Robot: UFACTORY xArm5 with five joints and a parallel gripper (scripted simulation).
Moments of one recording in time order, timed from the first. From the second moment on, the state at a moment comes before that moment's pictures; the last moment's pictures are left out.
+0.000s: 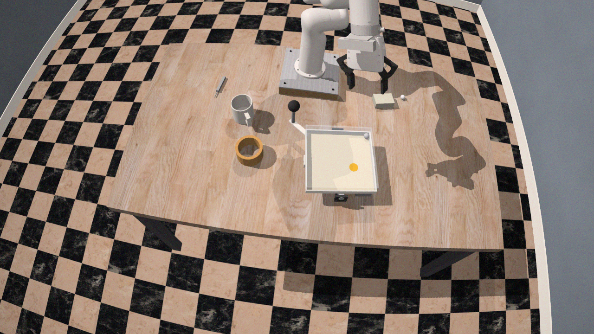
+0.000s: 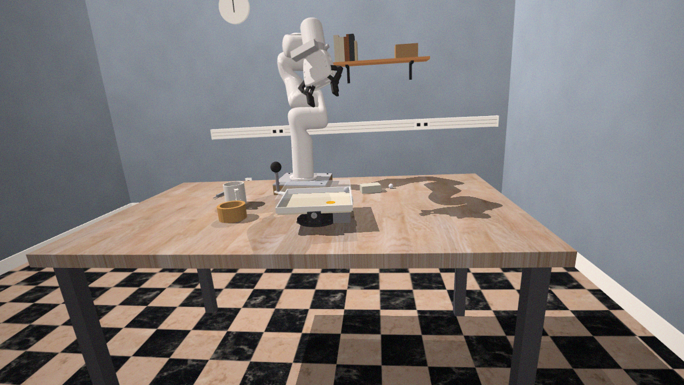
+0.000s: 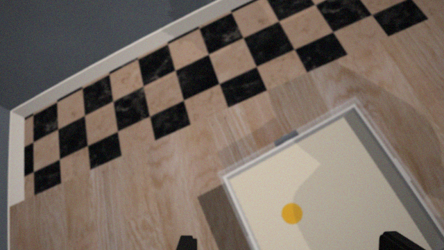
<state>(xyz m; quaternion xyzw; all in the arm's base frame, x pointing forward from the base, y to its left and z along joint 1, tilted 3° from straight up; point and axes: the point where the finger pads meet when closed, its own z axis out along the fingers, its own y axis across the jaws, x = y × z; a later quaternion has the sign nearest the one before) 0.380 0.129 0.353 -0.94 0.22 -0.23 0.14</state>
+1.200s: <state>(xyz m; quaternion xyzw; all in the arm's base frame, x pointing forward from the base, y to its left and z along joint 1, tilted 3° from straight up) 0.332 0.008 0.232 -0.94 0.33 -0.07 0.02</state>
